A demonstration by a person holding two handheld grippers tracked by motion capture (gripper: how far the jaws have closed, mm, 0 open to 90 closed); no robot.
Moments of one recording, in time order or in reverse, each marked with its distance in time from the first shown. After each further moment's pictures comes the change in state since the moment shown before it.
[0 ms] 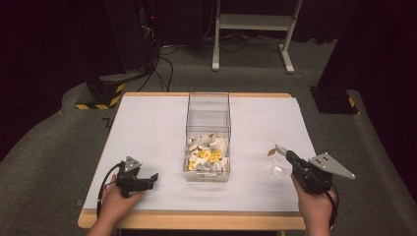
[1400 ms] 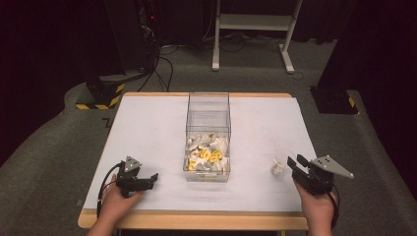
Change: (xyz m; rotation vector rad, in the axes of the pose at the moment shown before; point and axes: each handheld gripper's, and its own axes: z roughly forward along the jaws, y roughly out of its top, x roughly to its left) left arm 0.000 0.000 0.000 0.001 0.000 0.000; right arm -0.025 -0.027 0.013 0.082 -0.066 0.067
